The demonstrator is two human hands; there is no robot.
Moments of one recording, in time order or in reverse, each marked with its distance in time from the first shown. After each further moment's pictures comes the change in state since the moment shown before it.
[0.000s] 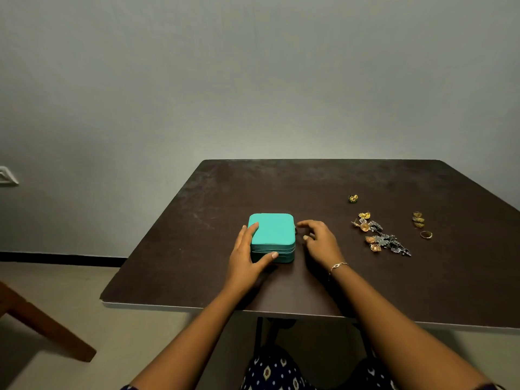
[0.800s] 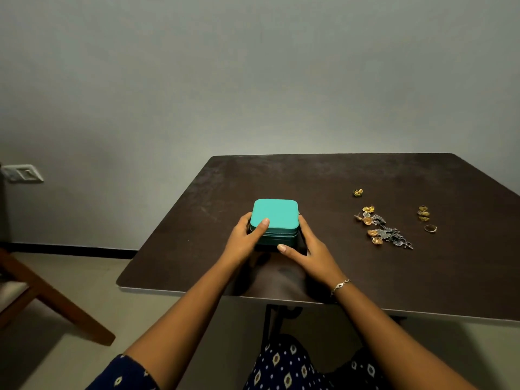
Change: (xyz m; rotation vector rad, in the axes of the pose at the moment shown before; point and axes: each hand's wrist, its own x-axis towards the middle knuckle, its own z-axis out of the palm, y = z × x) left_hand 0.010 0.036 -0.024 -0.291 -0.102 -0.183; right_hand -0.054 -0.017 -0.001 0.254 -0.210 -0.234
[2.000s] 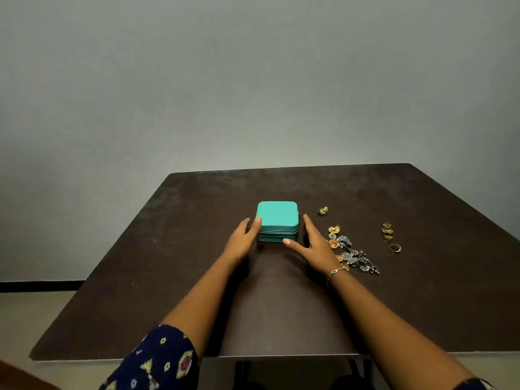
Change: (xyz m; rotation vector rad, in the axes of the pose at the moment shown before) left_hand 0.116 -0.015 0.072 0.118 -0.070 -0.108; right_hand 0.059 0.056 -0.085 -0.187 0.146 0.173
